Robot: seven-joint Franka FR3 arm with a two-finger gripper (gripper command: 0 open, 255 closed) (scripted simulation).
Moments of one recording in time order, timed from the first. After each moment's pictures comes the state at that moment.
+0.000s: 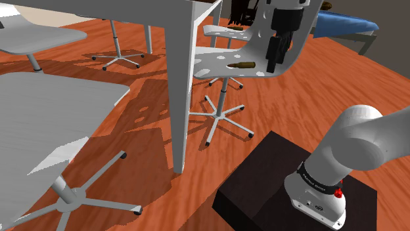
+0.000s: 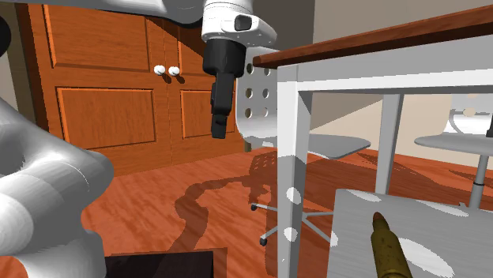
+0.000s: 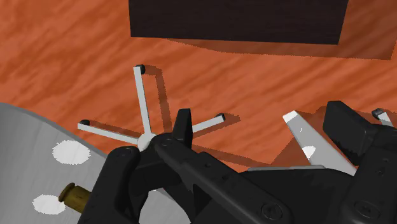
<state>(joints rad) 0.02 -0.74 0.06 -2.31 -0.03 1.45 -0.05</state>
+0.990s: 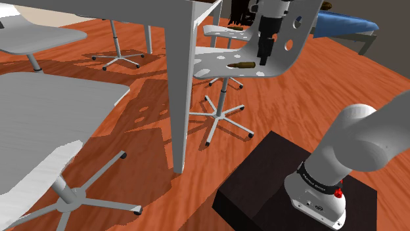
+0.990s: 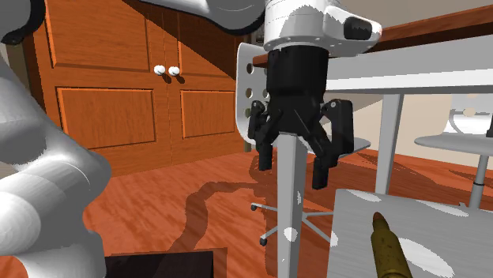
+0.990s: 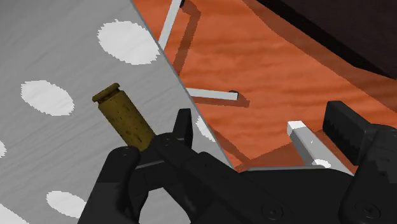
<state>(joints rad) 0.08 -0.47 -0.26 -2.22 -0.19 1.72 -0.73</state>
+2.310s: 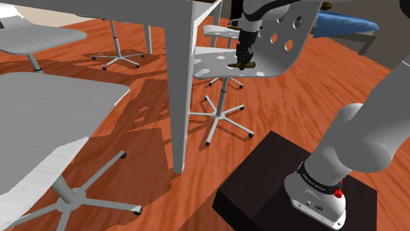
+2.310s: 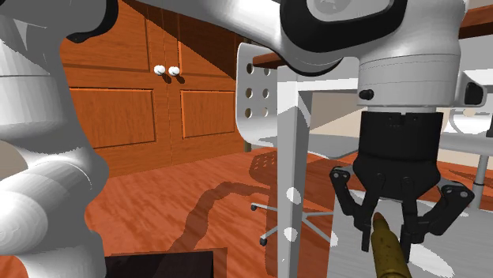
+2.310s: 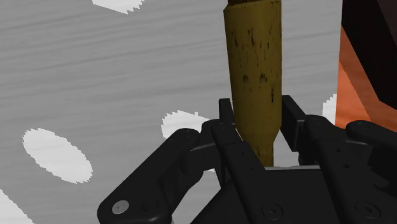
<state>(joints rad) 0.14 -0.10 -0.43 -2.05 -0.08 1.96 -1.24</state>
